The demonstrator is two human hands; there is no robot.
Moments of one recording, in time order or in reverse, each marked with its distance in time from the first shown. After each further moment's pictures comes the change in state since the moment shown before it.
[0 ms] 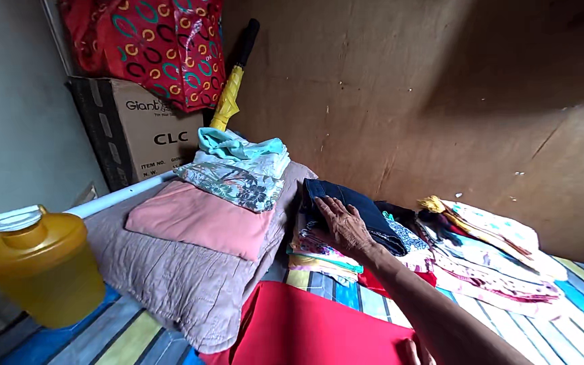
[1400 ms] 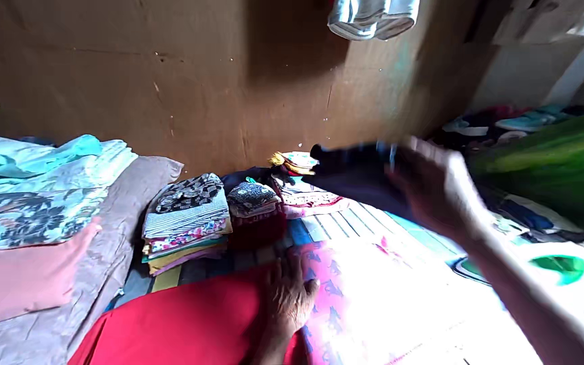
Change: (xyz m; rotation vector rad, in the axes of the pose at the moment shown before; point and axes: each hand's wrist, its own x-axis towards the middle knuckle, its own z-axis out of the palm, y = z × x) left_hand 0.036 -0.010 0.041 0.231 -0.021 -0.001; right_hand -0.301 0.103 -0.203 -0.049 0.580 0.342
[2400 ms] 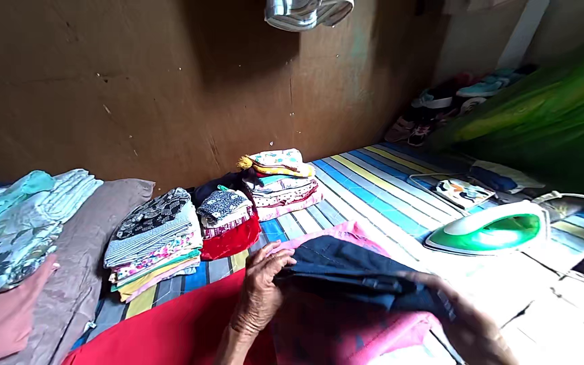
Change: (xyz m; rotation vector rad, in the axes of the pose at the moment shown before) left_hand 0.007 0.011 -0.032 -0.448 0.685 0.750; right_hand -0.205 0.027 0.001 0.530 0.174 0.182
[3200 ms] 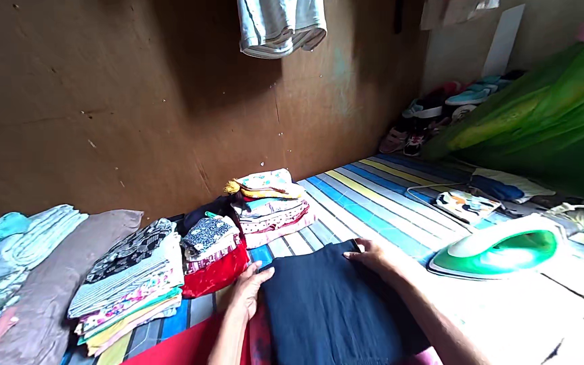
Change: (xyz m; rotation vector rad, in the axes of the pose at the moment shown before) left_hand 0.041 -0.054 0.045 -0.468 -0.070 -1.319; right_hand 0.106 0.137 0.032 -0.117 -0.380 1.084
